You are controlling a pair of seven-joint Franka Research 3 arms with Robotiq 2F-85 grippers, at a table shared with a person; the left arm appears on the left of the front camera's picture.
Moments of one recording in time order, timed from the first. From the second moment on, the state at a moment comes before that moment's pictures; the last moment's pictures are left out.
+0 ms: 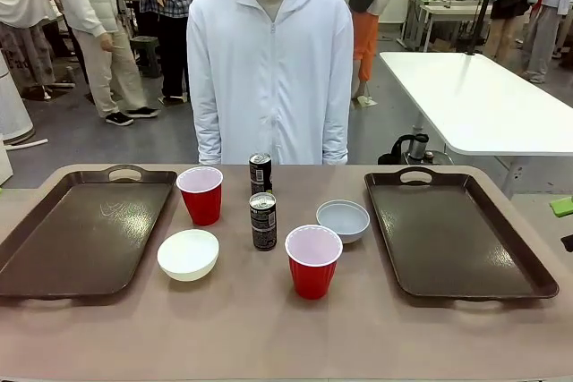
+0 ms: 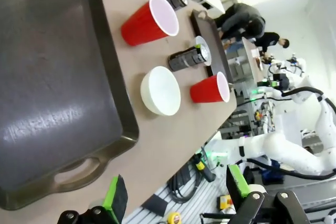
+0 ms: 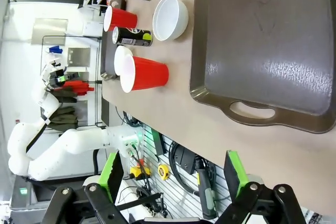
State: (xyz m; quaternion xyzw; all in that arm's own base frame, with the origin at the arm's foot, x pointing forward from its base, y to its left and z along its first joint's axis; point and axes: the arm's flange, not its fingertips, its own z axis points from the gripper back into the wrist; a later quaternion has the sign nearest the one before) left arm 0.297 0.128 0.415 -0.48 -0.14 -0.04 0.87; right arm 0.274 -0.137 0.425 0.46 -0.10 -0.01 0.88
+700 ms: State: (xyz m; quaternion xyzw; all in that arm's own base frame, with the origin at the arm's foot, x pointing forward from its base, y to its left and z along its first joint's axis) left arm 0.299 0.126 0.415 -0.47 -0.14 -0.05 0.87; right arm 0.274 -0.137 0.425 0.45 -0.10 -0.01 0.89
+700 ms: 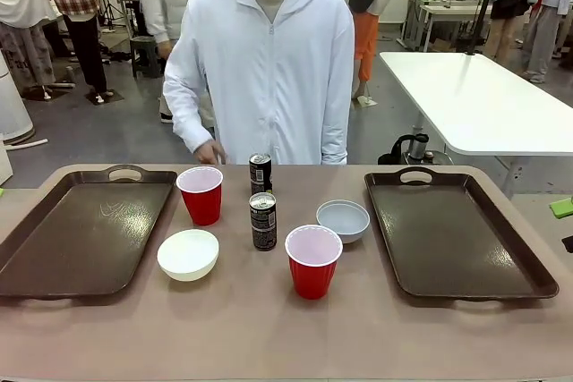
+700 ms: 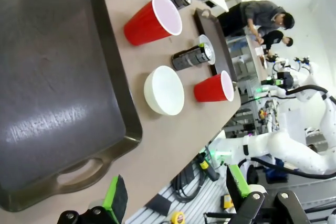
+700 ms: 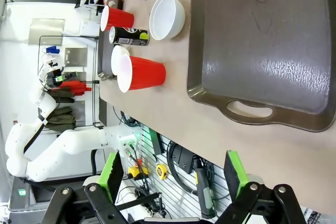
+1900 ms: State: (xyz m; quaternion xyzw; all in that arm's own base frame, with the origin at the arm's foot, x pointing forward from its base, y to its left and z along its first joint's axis) left arm 0.298 0.127 0.415 -0.47 -0.14 -0.05 0.87; right arm 0.344 -0.040 0.471 0.32 -0.01 -0.04 0.95
